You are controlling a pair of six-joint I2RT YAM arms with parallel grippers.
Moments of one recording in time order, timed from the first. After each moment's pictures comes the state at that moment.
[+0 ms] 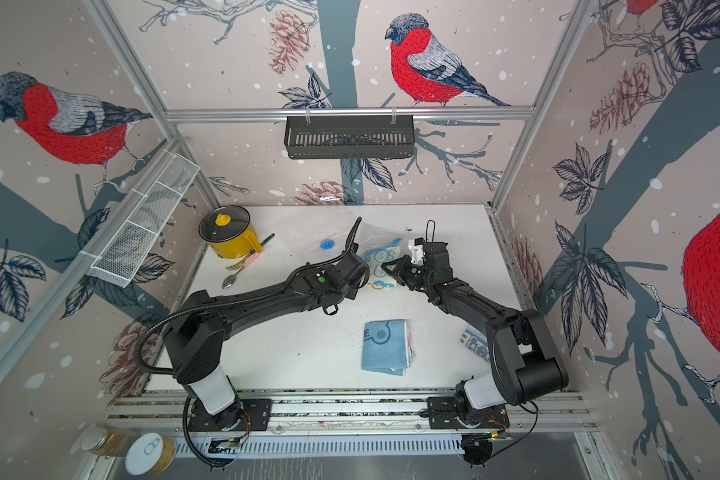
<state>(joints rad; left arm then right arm) -0.91 1.76 1.29 -0.50 -0.50 -0.40 0.30 1.46 0.72 0.25 -0.62 1.00</state>
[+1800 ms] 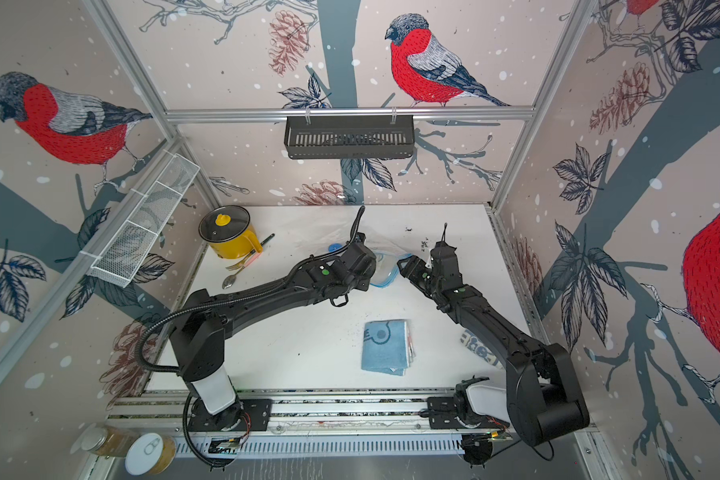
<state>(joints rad) -0.92 1.78 1.42 -0.50 -0.39 -0.49 0.29 1.26 0.67 0.01 -0.29 0.86</state>
